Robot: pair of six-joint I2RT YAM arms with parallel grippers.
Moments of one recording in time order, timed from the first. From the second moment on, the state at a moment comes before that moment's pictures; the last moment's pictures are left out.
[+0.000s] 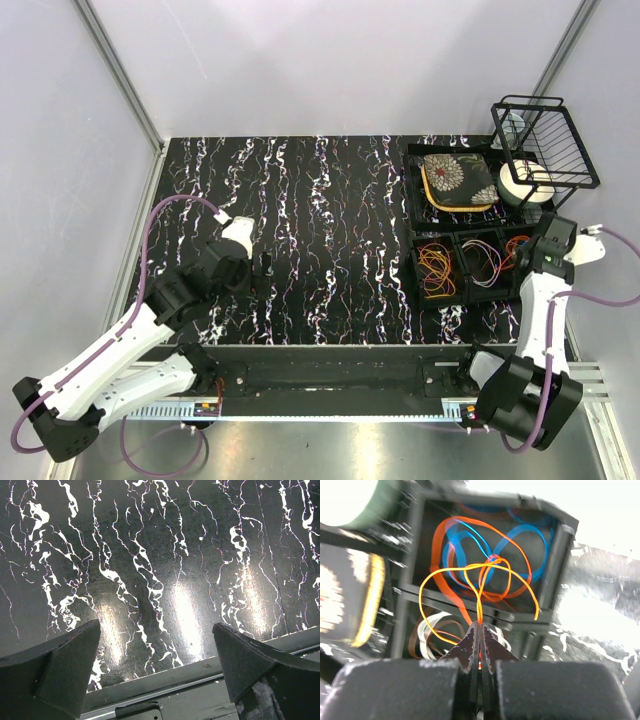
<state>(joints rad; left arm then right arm) -0.77 0.79 0.86 -0.84 -0.31 -0.42 -0.45 1.02 0.77 -0.55 0.30 0.78</state>
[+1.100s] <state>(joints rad) -0.77 0.79 0.86 -0.84 -0.31 -0.42 -0.54 1.28 0.90 -0.44 0.40 0.76</state>
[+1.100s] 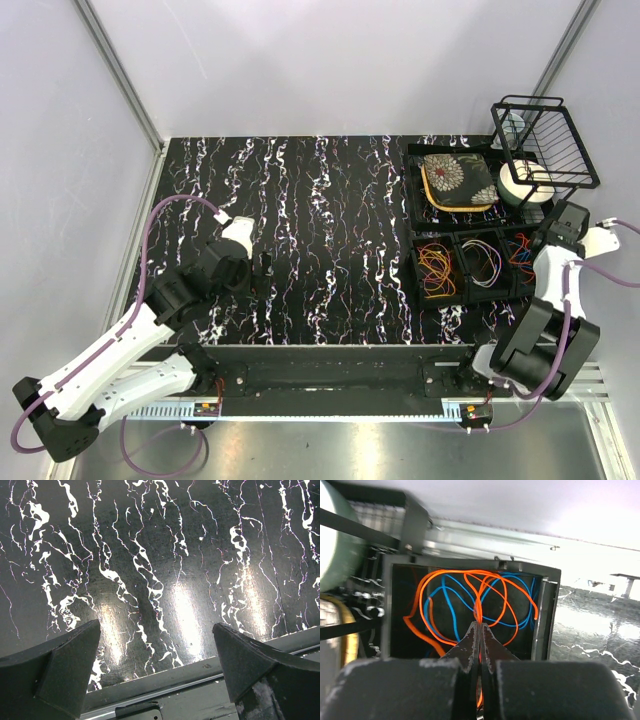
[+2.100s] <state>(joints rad) -0.77 0.77 0.86 -0.84 -0.31 -0.42 -0.54 1.27 0.88 -0.42 0.29 0.76</state>
